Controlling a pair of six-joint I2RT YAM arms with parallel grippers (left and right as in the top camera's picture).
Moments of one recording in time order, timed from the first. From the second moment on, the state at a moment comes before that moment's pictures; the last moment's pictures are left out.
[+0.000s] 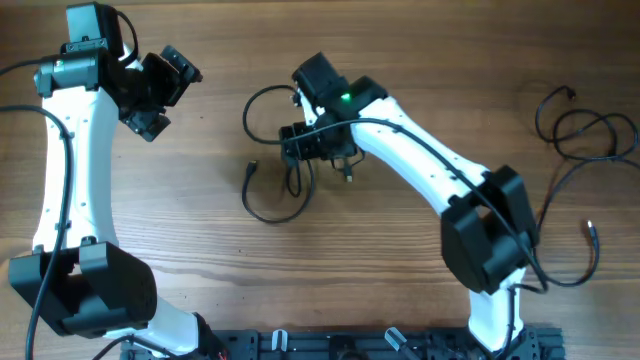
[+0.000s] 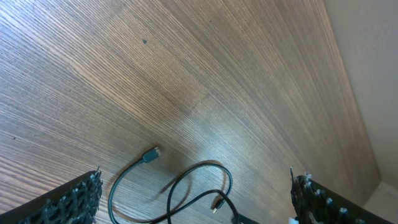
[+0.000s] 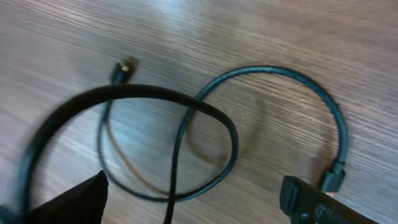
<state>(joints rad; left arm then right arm) 0.15 1.74 1.68 -1.11 0.31 -0.70 0.65 2.08 1.71 -0.92 -0.24 0.39</state>
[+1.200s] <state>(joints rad) 0.15 1.74 1.68 -1.11 0.30 -0.70 0.62 2.07 1.83 -0.99 -0.09 0.45</state>
